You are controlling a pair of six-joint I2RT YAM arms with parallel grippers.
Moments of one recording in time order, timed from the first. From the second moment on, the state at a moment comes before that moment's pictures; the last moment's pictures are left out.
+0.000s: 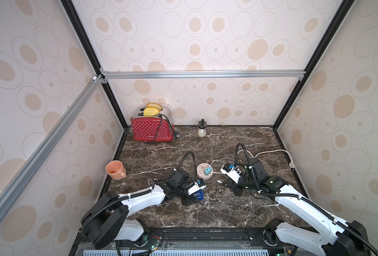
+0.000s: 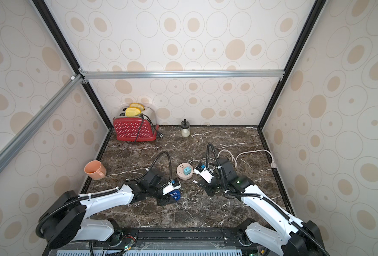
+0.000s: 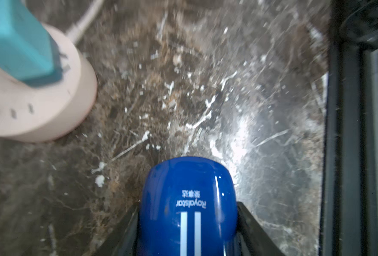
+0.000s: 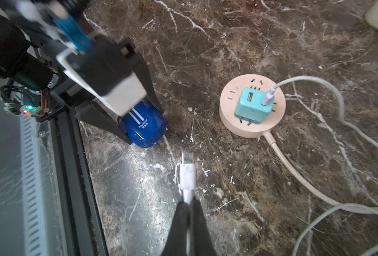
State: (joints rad) left arm -0.73 1.29 0.59 -0.19 0.42 0.40; right arm 0.63 1.06 0.76 -0.55 -0.48 -0.31
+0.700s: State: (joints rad) left arm -0.55 1.16 0.67 -0.25 0.80 0.69; right arm 0.72 1.26 1.12 -0.97 -0.63 -0.55
